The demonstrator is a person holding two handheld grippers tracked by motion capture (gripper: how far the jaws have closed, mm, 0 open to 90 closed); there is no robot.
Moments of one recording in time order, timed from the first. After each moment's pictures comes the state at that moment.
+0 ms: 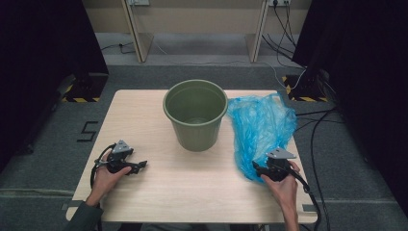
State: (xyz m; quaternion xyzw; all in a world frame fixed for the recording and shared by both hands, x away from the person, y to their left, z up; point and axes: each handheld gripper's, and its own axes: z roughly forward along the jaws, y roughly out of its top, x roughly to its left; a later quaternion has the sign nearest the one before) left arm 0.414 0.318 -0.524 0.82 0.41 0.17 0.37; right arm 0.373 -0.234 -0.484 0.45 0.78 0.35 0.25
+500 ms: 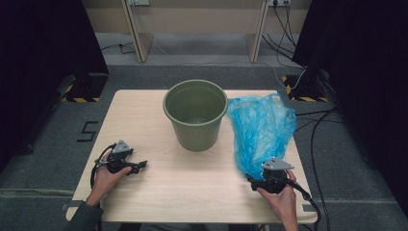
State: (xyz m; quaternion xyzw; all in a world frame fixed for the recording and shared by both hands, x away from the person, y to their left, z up) left arm 0.414 0.318 -0.524 0.82 0.41 0.17 0.37; right arm 0.344 -0.214 -0.486 0.42 0.81 0.35 0.22
